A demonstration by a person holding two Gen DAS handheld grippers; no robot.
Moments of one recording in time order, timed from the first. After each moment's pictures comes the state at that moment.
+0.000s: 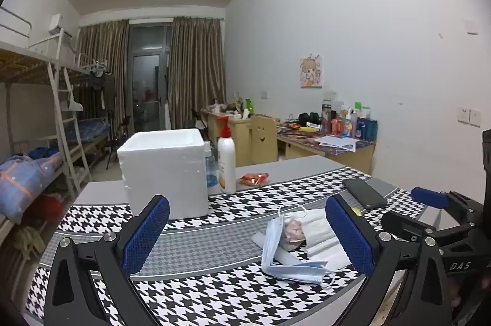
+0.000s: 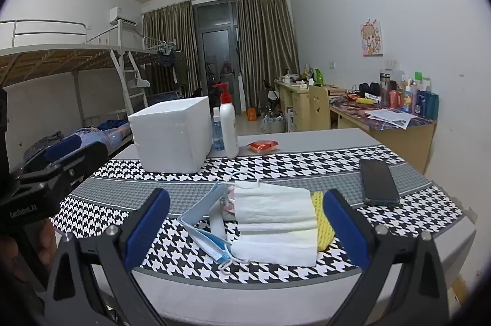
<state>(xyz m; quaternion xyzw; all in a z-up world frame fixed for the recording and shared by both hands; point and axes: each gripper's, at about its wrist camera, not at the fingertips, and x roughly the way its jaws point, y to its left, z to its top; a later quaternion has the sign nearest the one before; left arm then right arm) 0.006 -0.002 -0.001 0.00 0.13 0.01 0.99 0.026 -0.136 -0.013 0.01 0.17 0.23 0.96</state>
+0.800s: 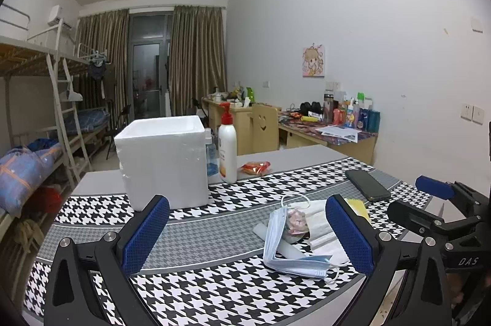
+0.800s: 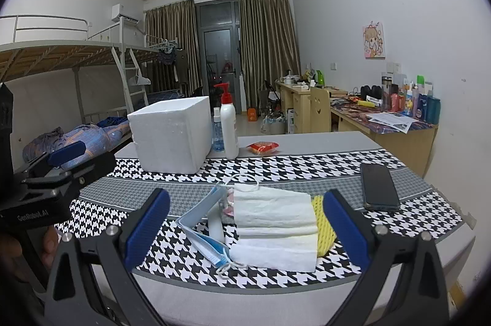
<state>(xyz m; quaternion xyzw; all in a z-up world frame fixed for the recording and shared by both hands) 0.012 0.008 -0.008 -0.02 0.14 0.01 0.99 0.032 -0.133 -0.014 0.00 0.17 0.23 0.96</state>
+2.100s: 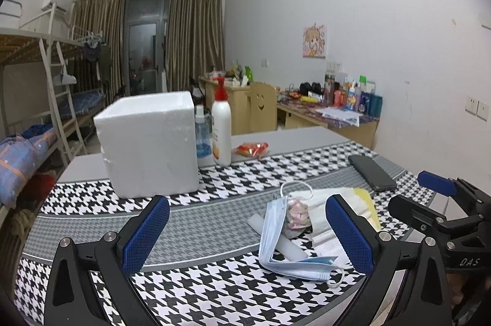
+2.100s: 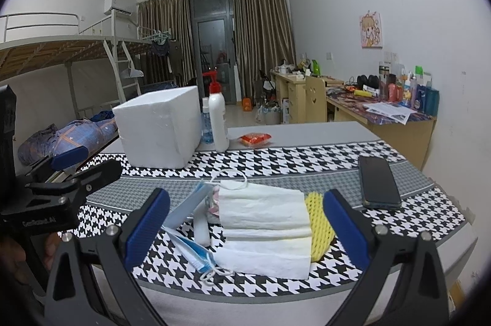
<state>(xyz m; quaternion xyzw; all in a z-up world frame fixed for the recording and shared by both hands) 0.059 0.002 -0.025 -0.02 0.20 0.00 0.98 0.059 -0.133 -0.020 -0.01 0.20 0.22 0.95</state>
